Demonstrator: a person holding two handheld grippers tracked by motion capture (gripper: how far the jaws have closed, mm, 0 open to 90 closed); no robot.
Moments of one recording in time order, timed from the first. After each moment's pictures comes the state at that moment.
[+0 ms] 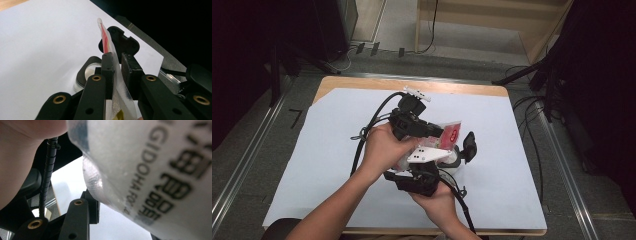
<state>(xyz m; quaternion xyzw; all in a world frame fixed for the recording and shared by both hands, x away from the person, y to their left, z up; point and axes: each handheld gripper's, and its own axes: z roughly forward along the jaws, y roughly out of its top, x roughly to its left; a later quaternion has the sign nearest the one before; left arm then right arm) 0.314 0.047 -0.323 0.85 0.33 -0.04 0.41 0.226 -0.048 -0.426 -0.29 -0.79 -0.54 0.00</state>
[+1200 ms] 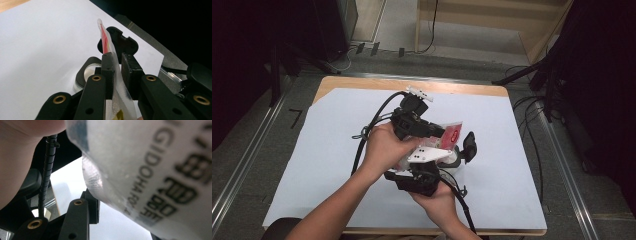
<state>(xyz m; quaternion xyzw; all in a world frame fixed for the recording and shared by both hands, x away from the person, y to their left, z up) 0.313 0.044 -0.320 0.86 0.32 -0.03 0.40 0.226 -0.049 -0.426 -0.29 -0.79 -0.54 0.00</state>
